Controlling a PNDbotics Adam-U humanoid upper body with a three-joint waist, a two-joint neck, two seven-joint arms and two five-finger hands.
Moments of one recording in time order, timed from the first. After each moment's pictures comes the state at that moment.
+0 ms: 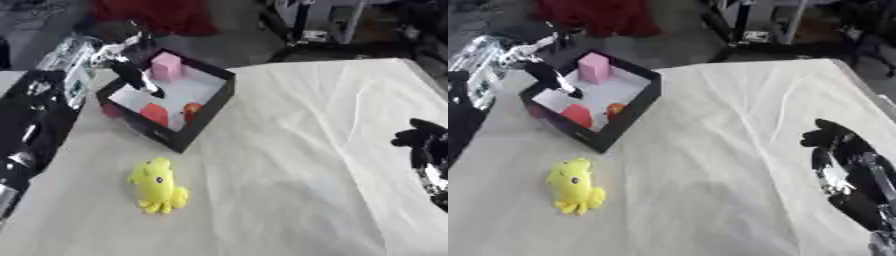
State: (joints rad) left arm -0.85 0.62 -0.30 -1.22 -0.80 -0.11 -0.55; right arm 0.06 -0.28 -0.01 -1.88 0.02 -0.28 0.21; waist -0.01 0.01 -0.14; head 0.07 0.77
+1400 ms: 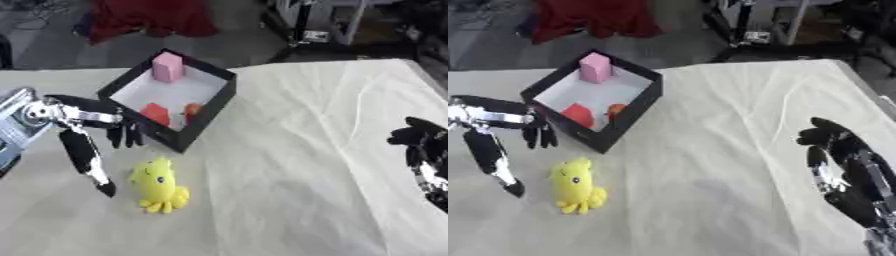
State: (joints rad) left arm -0.57 0.78 -0.51 -1.57 -0.38 0.01 -0.86; right arm 0.07 -0.29 -0.01 -1.88 0.03 -0.28 0.21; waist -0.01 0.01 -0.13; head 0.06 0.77
